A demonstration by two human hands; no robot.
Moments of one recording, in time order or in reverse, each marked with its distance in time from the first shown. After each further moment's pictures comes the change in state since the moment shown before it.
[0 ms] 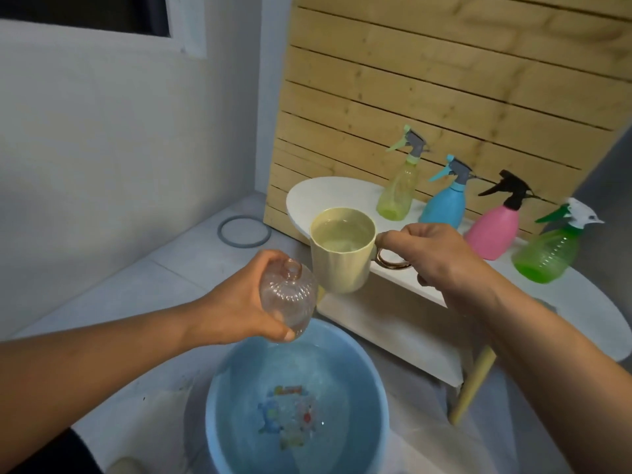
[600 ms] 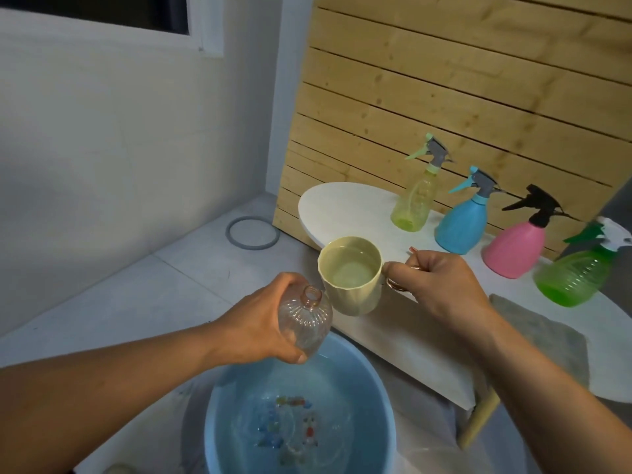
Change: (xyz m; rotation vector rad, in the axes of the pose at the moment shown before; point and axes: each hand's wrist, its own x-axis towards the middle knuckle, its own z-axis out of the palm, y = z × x) left_hand 0.018 -0.029 0.018 0.085 -0.016 -0.030; right_hand 0.017 0.028 0.020 -0.089 0.063 -0.083
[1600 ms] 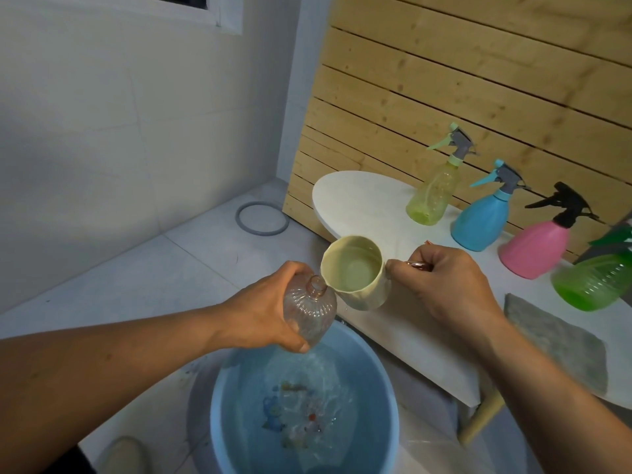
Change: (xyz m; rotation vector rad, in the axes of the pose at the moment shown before) left_hand -0.001 -0.011 -0.005 -0.009 -0.033 -0.039; right_hand 0.004 0.007 0.020 -0.167 0.031 -0.124
